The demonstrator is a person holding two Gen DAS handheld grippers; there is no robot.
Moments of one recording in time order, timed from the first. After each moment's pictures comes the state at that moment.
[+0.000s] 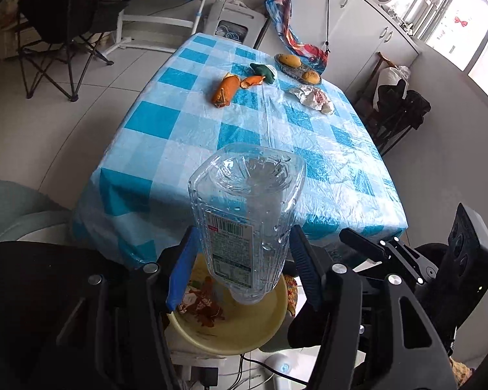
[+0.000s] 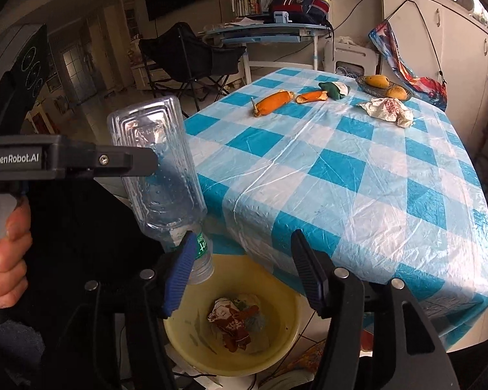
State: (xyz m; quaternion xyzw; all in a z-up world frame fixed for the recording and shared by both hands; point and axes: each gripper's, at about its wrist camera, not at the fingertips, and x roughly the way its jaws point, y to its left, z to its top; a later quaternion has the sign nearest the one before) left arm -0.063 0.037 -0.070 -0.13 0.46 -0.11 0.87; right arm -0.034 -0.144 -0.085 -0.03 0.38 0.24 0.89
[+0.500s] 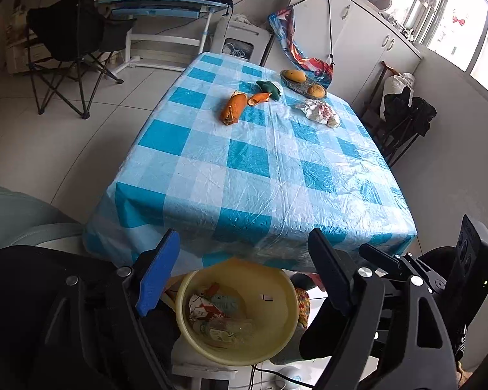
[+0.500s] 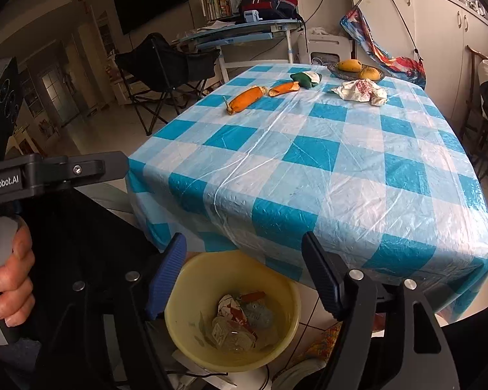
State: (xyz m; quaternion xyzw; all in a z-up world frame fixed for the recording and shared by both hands) left arm -0.073 0.040 -0.057 -0.12 0.42 -0.08 0.90; right arm -0.042 -0.154 -0.088 0.00 0.39 0.21 0.90
